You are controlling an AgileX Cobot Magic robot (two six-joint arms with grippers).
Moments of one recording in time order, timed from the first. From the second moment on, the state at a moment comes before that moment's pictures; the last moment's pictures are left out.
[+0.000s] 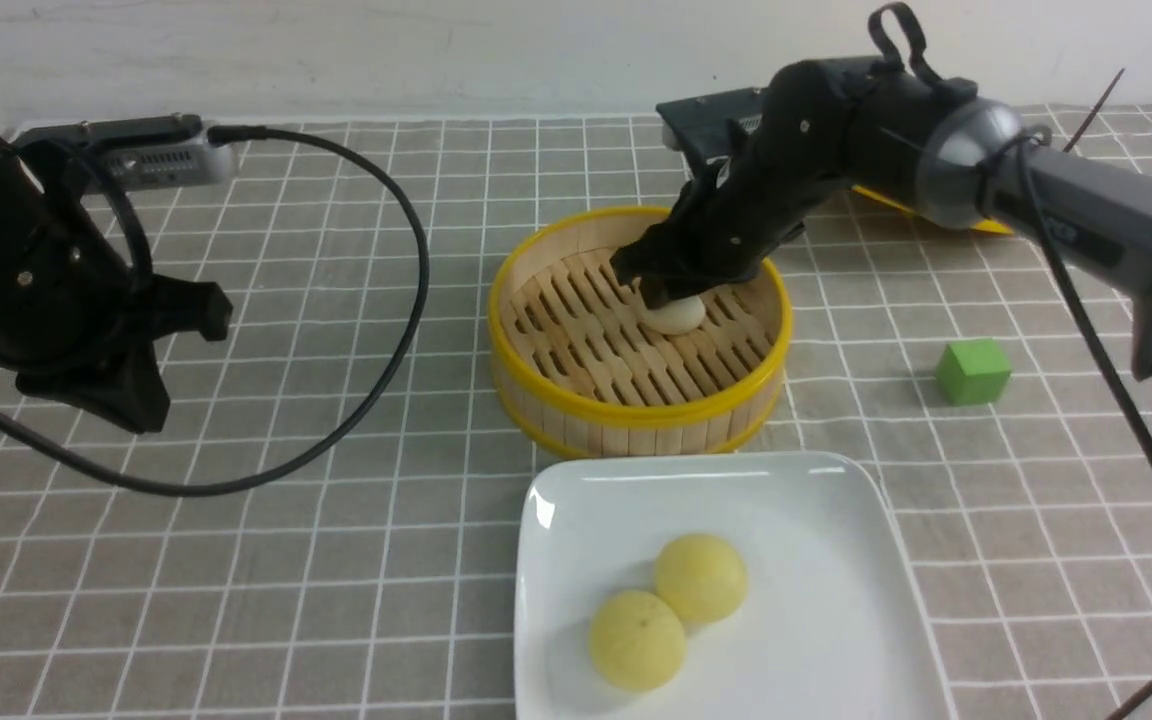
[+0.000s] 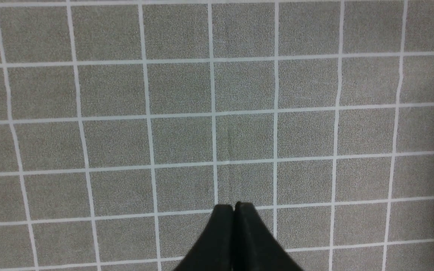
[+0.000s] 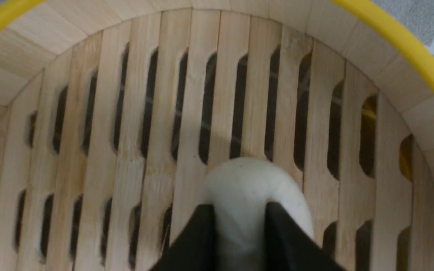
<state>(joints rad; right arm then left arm) 0.42 2.30 -2.03 0.23 0.80 -0.07 -0.06 1.54 -1.29 -0.08 1.14 0.00</state>
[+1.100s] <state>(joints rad) 0.54 1.55 -1.17 0.37 1.12 0.04 -0.06 1.54 -1.29 -0.08 1.11 0.00</state>
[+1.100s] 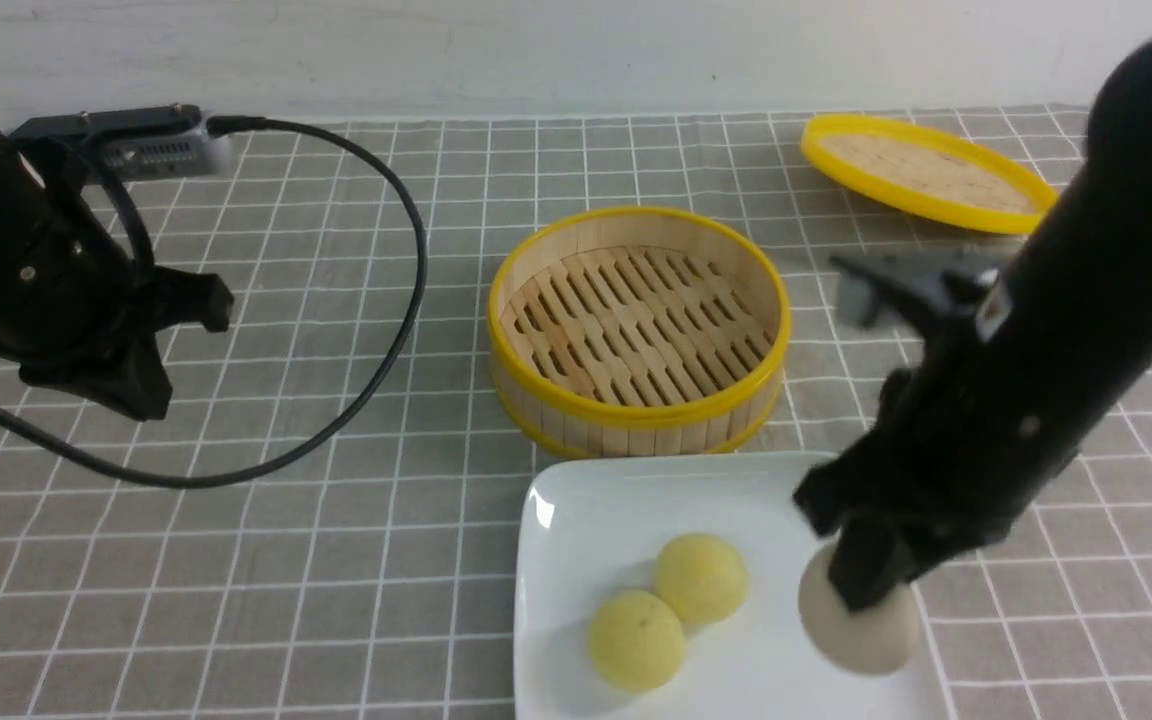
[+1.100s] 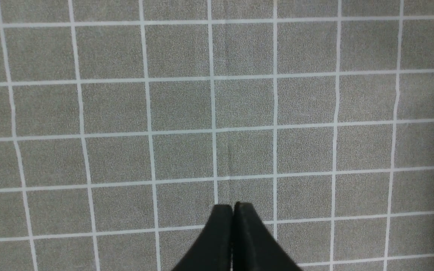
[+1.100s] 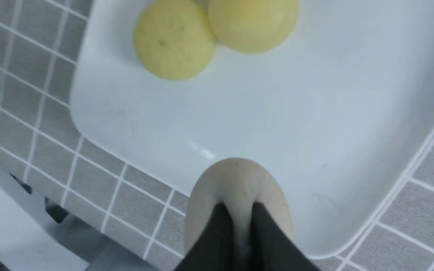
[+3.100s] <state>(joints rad) 0.57 0.26 -0.40 0.09 0.35 0.02 -0.06 1.54 -1.29 -0.09 1.07 0.00</state>
